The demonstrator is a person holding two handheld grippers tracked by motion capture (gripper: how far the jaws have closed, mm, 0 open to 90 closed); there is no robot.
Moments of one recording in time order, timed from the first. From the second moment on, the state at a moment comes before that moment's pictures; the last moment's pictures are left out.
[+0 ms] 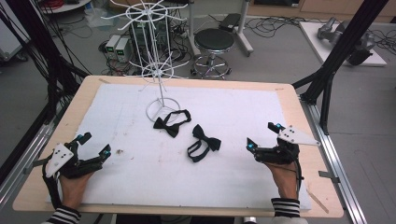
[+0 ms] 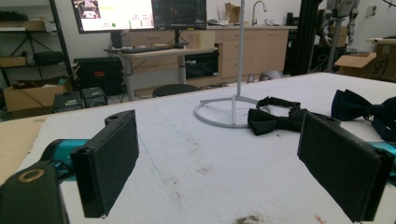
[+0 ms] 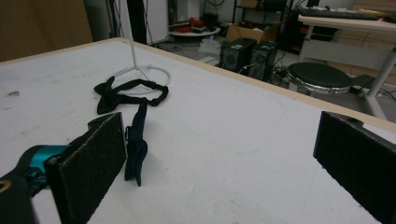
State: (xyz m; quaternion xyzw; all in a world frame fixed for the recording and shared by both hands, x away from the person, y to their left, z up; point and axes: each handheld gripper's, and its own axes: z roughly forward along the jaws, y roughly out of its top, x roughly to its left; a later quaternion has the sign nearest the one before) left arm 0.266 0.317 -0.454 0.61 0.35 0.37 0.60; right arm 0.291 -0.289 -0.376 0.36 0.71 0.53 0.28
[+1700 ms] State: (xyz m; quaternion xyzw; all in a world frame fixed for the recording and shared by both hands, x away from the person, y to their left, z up) left arm 0.266 0.317 -0.454 0.61 0.36 0.37 0.60; right arm 0.377 -0.179 -0.338 0.28 0.88 0.37 0.15
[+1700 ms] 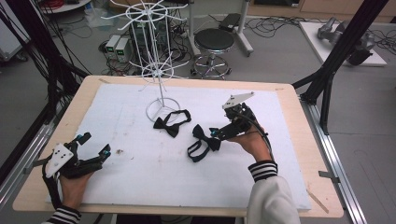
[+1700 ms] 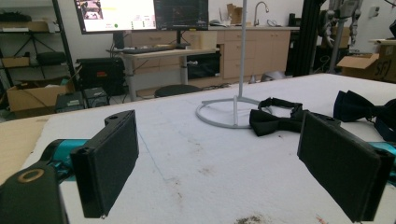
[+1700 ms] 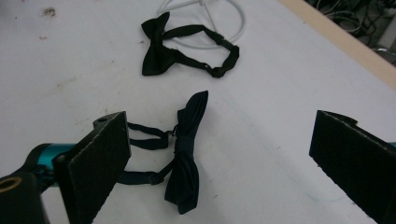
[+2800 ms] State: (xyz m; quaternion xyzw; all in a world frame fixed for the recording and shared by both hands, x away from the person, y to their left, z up) left arm 0.266 0.317 -0.455 0.61 0.36 0.37 0.60; right arm 0.407 -0.126 -0.383 0.25 0.94 0.24 0.06
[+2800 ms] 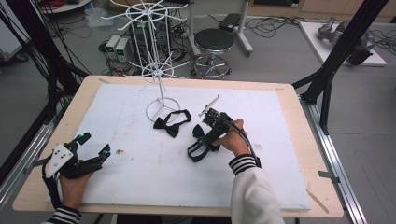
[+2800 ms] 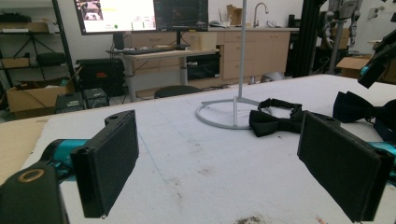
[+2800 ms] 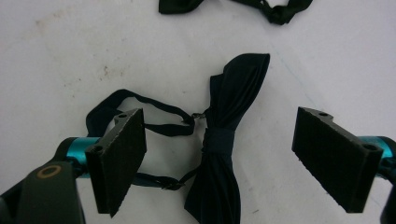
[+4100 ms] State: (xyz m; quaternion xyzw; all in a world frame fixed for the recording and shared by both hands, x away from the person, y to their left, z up) left arm 0.266 0.318 -0.455 0.61 0.36 0.37 0.61; right arm 0.418 -0.116 -0.409 0.24 0.96 0.16 0.03
